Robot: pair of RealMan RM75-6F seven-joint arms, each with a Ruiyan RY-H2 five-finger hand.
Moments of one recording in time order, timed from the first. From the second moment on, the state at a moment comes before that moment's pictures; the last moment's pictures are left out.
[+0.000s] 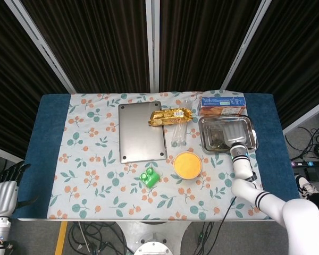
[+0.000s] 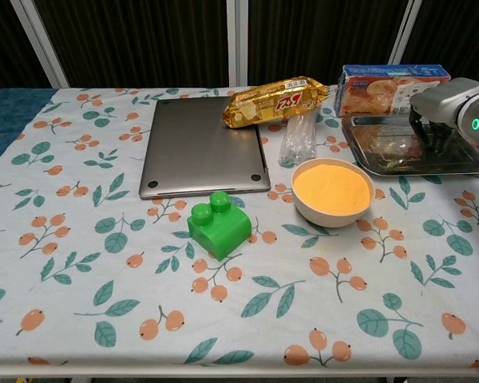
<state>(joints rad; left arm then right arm) -0.02 -1.28 -0.04 -1.47 1.43 1.47 -0.05 0.86 -1.72 0.20 -0.85 -0.63 0.73 -0.85</state>
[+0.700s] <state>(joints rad) -0.02 -1.28 -0.04 -1.47 1.43 1.47 -0.05 0.63 -1.32 0.18 -1.50 -0.86 1.06 -0.58</state>
